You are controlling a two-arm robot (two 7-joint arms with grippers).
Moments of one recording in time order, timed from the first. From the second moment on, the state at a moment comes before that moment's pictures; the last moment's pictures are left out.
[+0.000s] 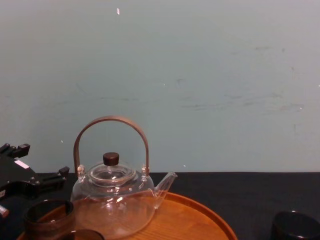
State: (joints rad) left arm -0.20 0.60 0.45 -1.41 -0.25 -0.12 0.03; right arm -0.32 0.60 -0.31 -1.80 0.22 -0.14 0.24
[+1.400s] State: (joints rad) left arm -0.20 0.60 0.45 -1.41 -0.25 -0.12 0.03; right arm -0.20 0.46 -0.30 -1.62 0.17 -0.11 0.37
